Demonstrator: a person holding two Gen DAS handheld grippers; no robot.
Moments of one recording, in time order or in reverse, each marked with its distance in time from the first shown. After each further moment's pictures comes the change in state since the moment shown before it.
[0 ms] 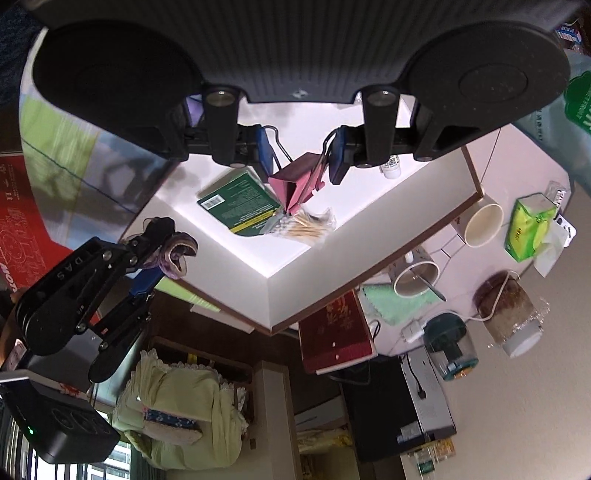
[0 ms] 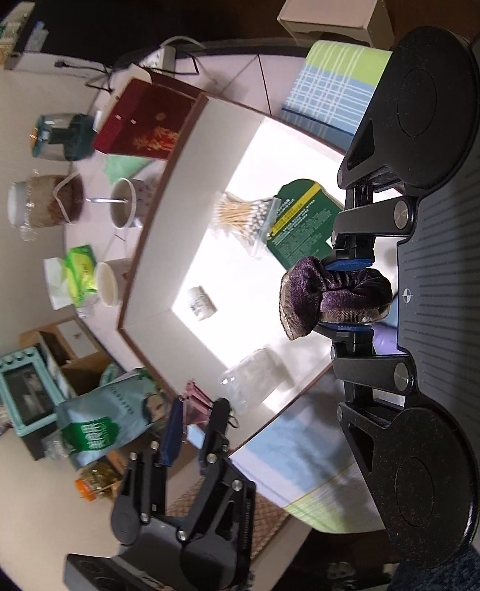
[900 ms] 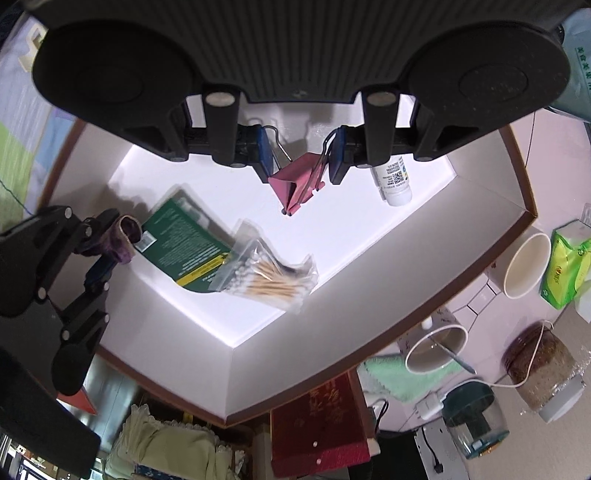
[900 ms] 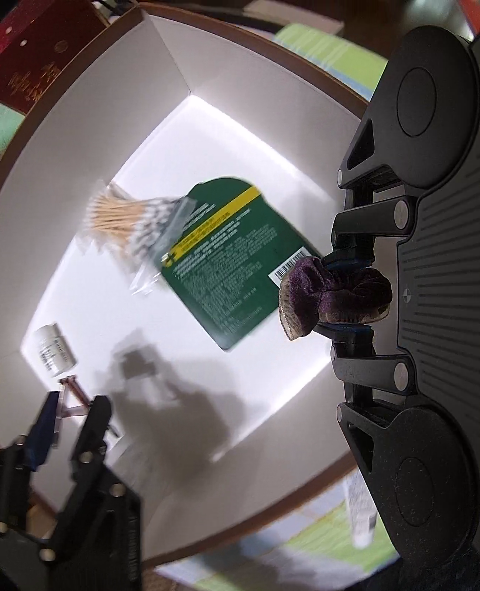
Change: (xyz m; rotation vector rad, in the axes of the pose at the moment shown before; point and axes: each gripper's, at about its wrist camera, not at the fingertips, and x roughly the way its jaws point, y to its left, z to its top) left arm 0.119 0.044 -0.004 -0.001 0.208 -0.044; right arm 0.122 -0.027 0.008 -0.068 0.474 -0.148
